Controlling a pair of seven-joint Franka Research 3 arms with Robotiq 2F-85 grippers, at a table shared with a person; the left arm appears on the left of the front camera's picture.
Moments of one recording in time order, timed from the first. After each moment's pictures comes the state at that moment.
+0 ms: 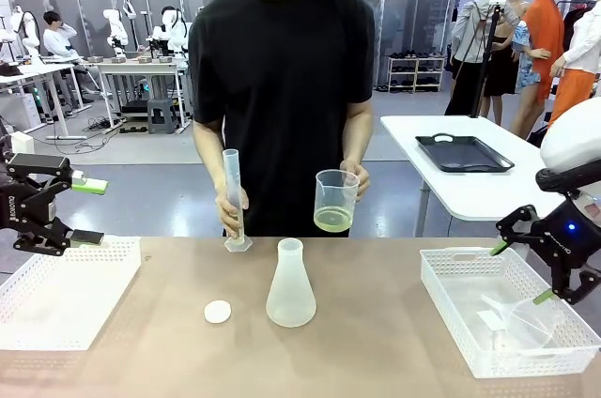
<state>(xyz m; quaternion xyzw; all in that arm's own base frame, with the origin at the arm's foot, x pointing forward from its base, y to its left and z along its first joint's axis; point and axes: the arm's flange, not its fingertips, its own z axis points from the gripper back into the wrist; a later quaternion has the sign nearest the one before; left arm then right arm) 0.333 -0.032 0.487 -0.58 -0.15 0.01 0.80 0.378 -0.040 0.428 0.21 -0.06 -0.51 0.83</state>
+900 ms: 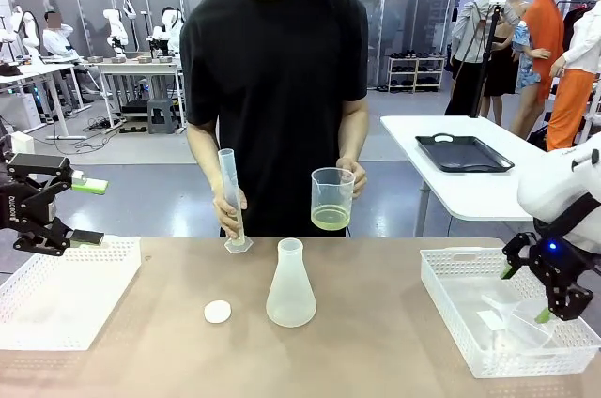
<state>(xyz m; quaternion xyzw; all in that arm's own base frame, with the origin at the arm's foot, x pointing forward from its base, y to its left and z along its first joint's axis) 0.333 -0.032 0.487 -0.58 -0.15 0.01 0.80 0.428 -0.066 0.363 0.14 -0.03 -0.61 0.78</state>
